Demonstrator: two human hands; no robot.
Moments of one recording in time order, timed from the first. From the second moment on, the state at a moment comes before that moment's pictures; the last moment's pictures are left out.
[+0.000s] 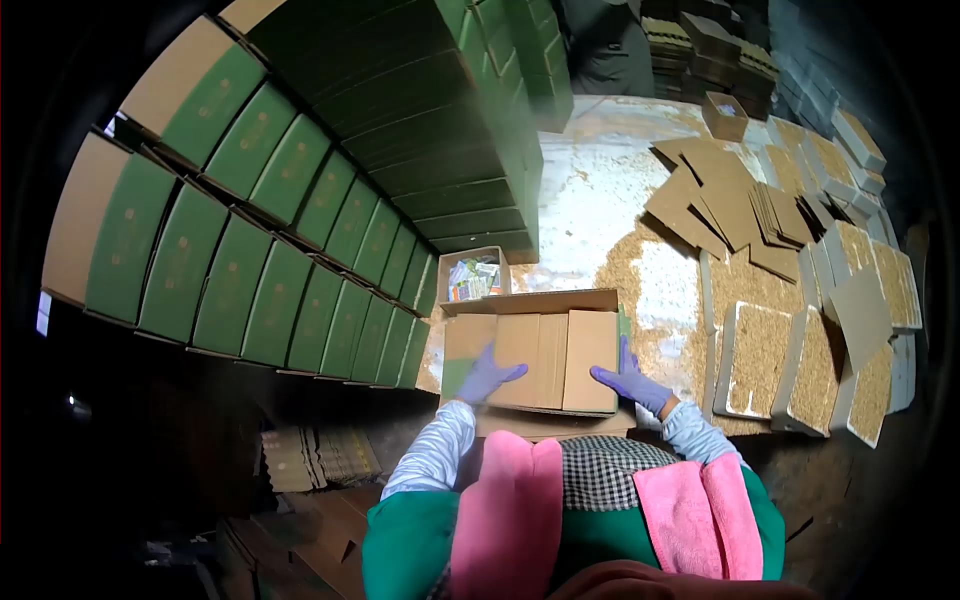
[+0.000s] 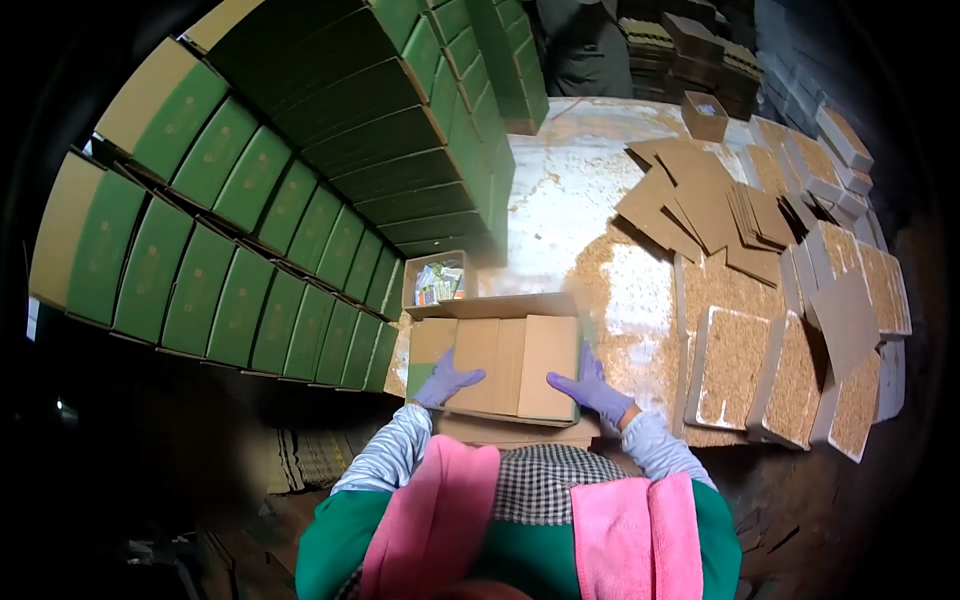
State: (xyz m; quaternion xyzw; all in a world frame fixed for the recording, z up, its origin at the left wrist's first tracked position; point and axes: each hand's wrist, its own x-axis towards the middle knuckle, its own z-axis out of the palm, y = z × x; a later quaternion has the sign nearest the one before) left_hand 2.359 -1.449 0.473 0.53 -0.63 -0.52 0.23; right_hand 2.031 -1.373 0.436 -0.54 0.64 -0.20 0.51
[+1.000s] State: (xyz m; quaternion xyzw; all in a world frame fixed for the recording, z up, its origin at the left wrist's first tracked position) left_hand 2.434 -1.781 0.924 0.34 -0.56 -0.28 0.70; right_hand 2.124 -1.832 1.008 -0.80 0.42 -0.32 -0.27
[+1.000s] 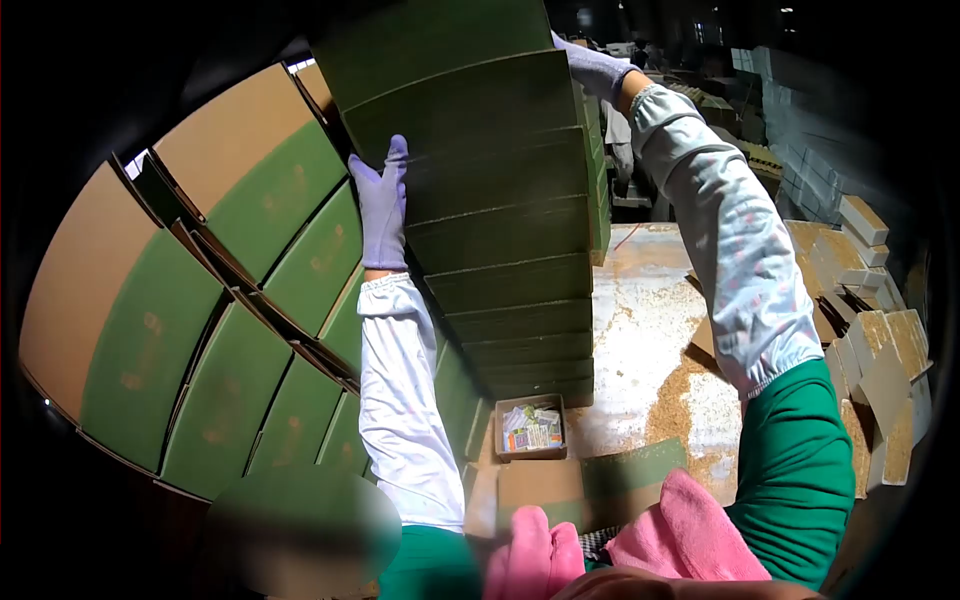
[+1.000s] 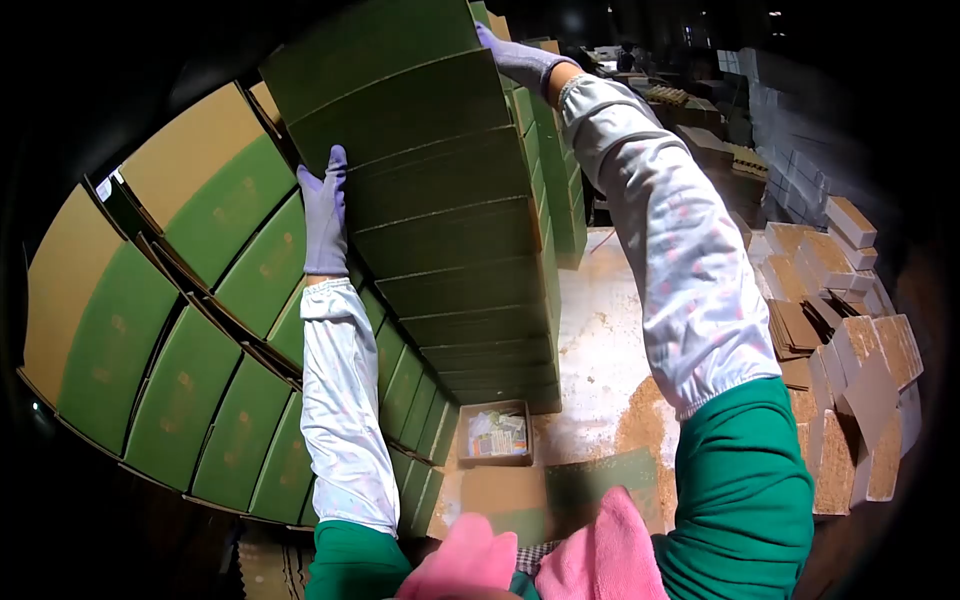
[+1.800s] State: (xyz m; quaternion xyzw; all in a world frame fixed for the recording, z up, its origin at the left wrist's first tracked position) left_hand 2.429 -1.815 0.911 0.48 -0.56 0.17 0.65; right_hand 2.228 -1.711 0.463 -0.46 0.62 -0.45 0.44
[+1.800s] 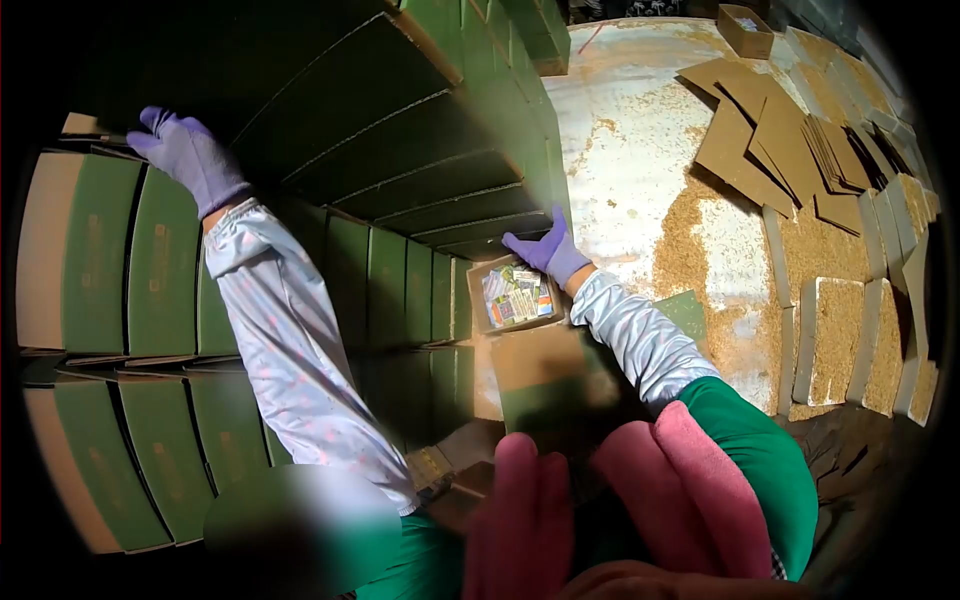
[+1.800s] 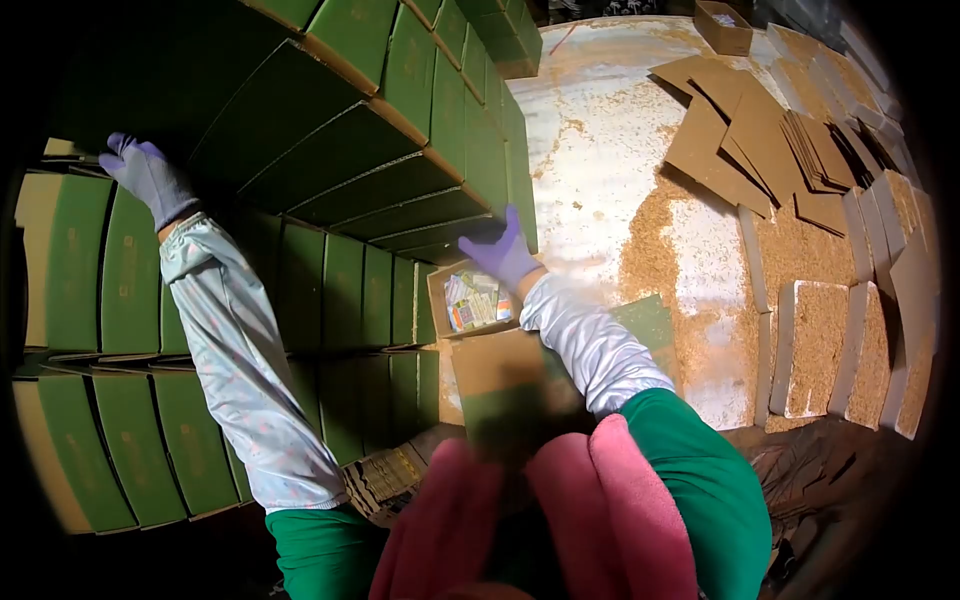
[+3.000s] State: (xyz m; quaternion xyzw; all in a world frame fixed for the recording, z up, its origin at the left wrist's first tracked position) left_hand 2.241 -1.583 0.374 0.60 -0.63 -0.42 0.27; right_hand 1.939 -1.255 0.407 -0.27 0.78 -0.47 0.31
